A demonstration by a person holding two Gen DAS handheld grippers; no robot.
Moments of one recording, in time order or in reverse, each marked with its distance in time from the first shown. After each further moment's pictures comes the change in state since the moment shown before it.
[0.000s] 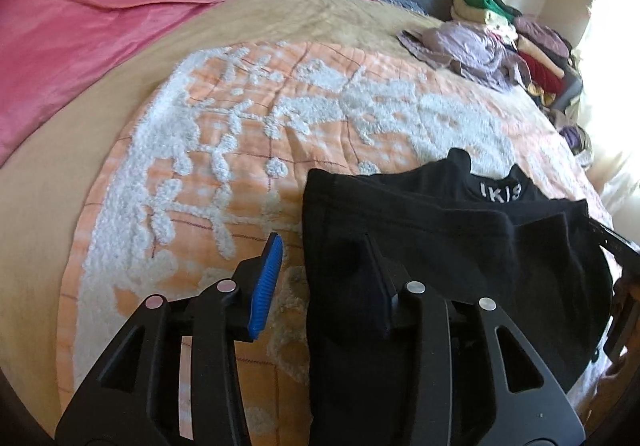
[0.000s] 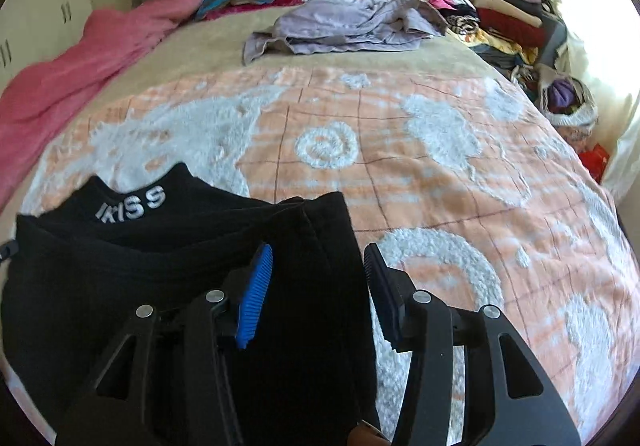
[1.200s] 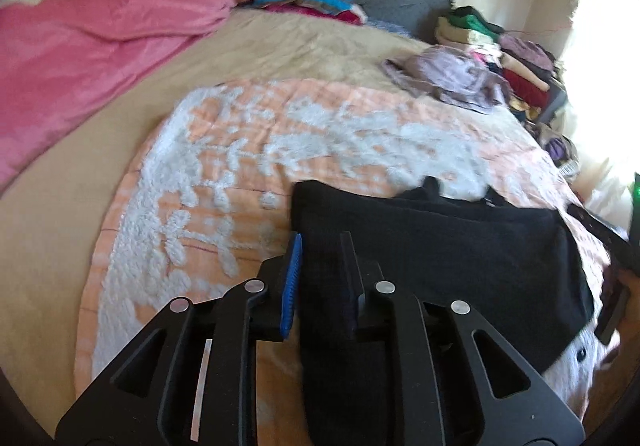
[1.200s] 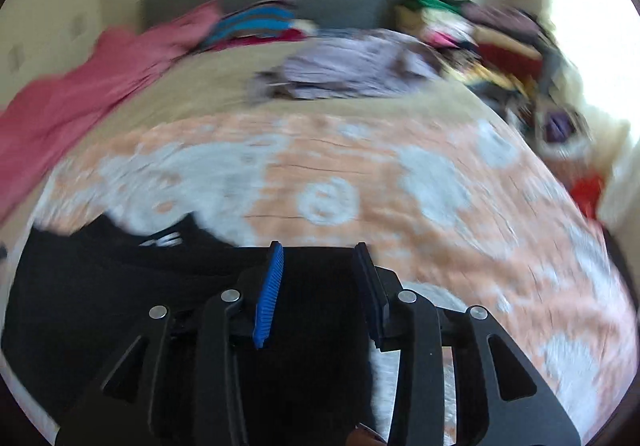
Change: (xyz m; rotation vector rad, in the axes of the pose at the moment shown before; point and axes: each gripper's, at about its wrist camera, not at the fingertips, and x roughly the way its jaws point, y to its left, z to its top) left arm -0.045 -0.011 0.001 0.037 -0.104 -0.048; right arm -0.028 0.009 0.020 -0.060 -0.128 0.032
